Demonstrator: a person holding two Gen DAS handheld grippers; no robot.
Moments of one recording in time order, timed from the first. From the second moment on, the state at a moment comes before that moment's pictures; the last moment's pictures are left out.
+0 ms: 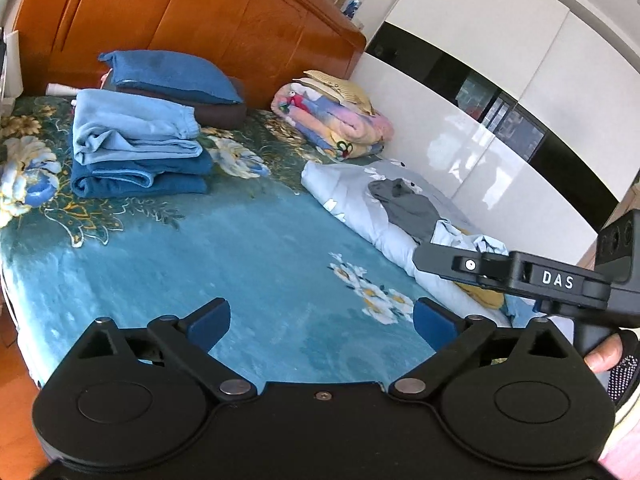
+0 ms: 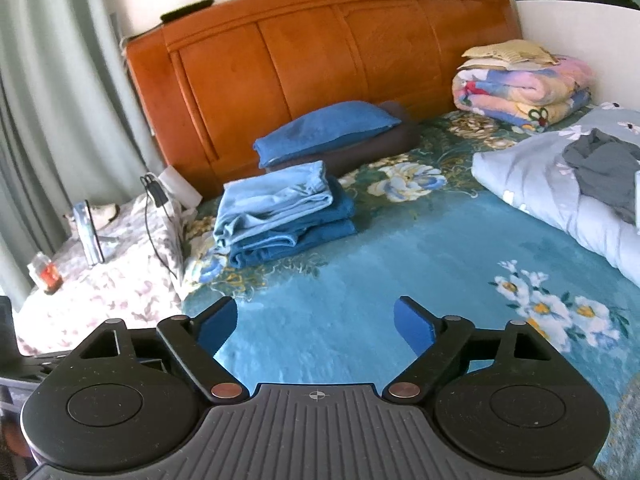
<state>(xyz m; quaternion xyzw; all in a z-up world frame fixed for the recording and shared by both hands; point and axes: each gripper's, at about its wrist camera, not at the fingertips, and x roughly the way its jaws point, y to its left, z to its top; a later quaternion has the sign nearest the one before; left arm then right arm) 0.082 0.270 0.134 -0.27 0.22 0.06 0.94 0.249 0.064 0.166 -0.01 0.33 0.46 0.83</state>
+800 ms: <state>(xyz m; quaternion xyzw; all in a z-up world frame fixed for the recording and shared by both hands) 0.055 0.168 0.132 -0.22 0.22 0.05 0.95 0.195 -0.056 0.149 0.01 0.30 0.43 0.85</state>
